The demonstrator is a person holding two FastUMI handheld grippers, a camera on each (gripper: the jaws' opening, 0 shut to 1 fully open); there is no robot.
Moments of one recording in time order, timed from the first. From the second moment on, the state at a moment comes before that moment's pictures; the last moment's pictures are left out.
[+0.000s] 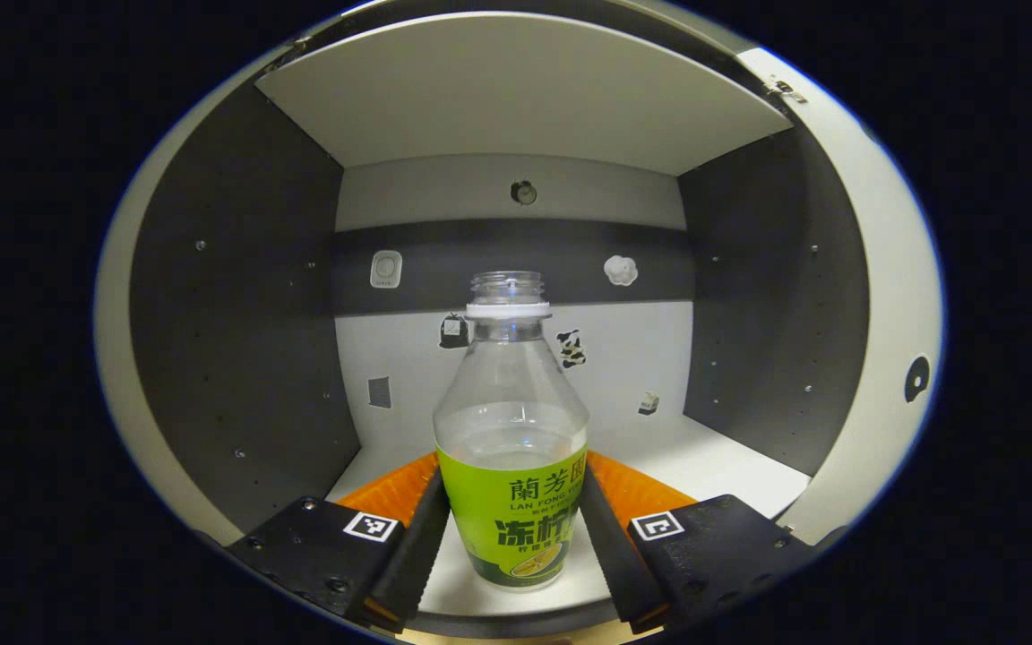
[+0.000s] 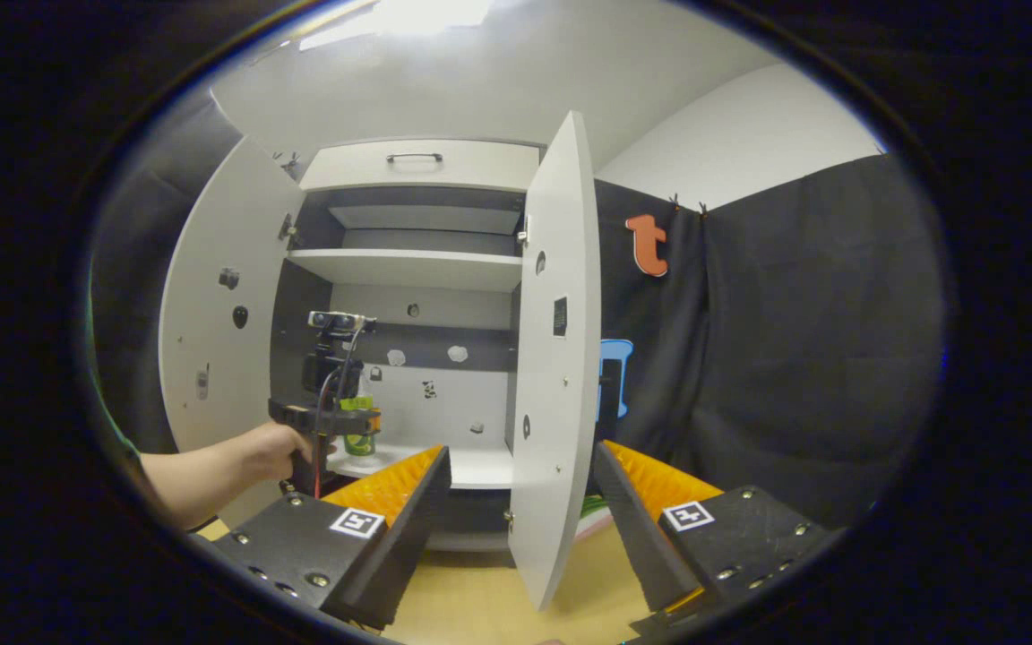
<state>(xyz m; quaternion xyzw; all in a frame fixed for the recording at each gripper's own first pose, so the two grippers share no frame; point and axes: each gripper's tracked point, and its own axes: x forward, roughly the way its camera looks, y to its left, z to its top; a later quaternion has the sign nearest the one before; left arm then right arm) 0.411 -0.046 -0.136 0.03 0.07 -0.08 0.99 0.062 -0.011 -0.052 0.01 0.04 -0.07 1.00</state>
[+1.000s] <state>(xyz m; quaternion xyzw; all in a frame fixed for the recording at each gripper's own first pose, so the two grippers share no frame) 0.156 0.002 -0.091 0.01 0.04 -0.04 1.00 -0.037 0.001 -0.048 0.04 0.04 0.01 1.00</state>
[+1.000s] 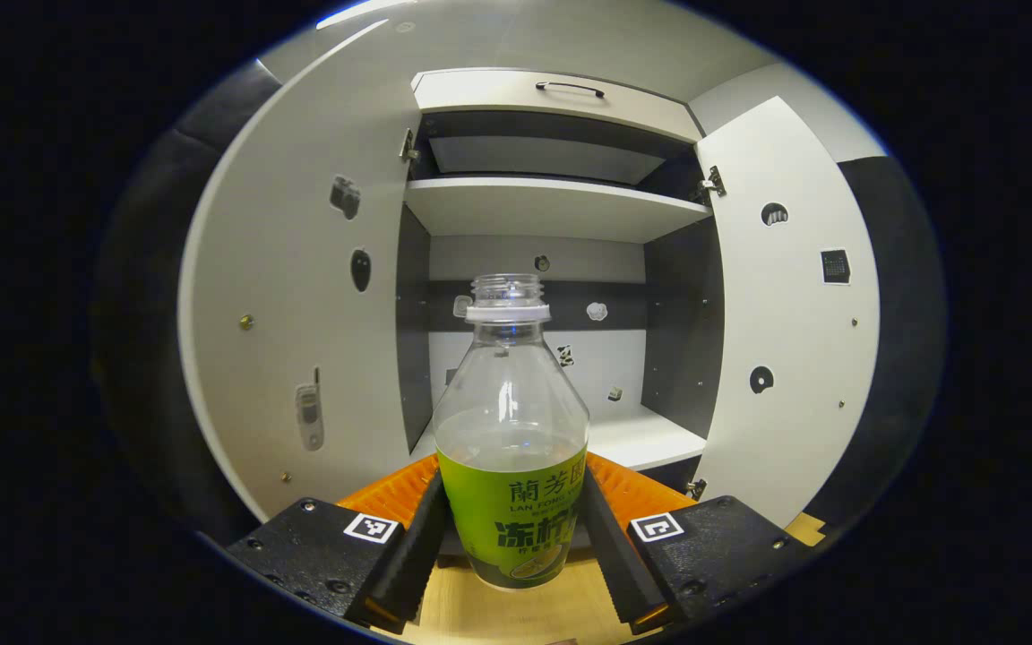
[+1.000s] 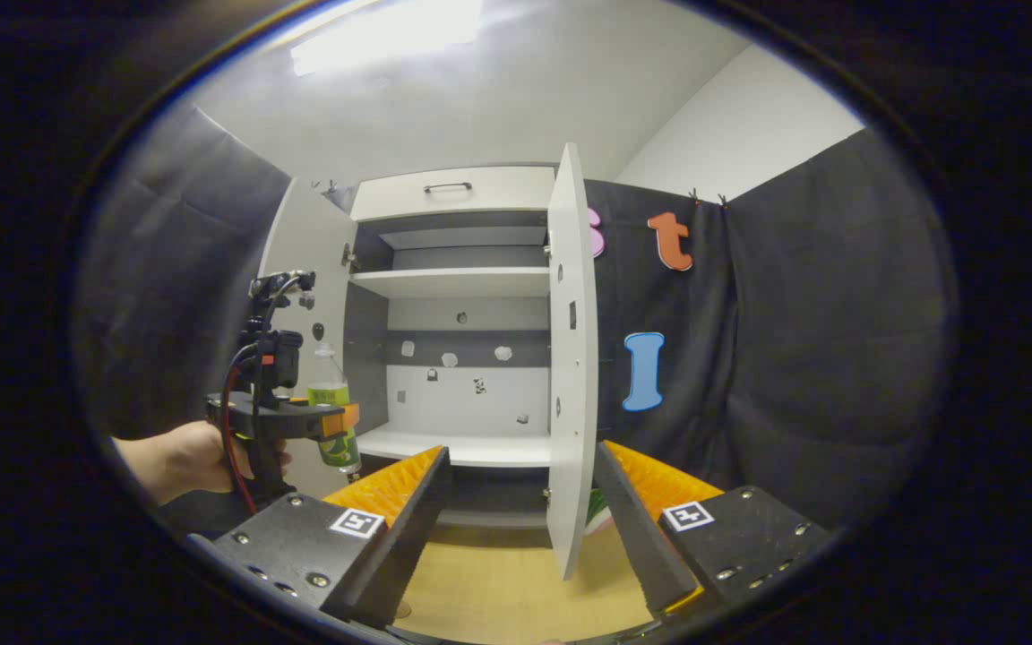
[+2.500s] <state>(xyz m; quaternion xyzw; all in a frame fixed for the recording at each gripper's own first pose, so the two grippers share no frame) 0.043 -0.030 -0.385 0.02 0.13 -0.13 0.98 0.025 0.061 -0.107 0.05 0.09 0.06 0.99</state>
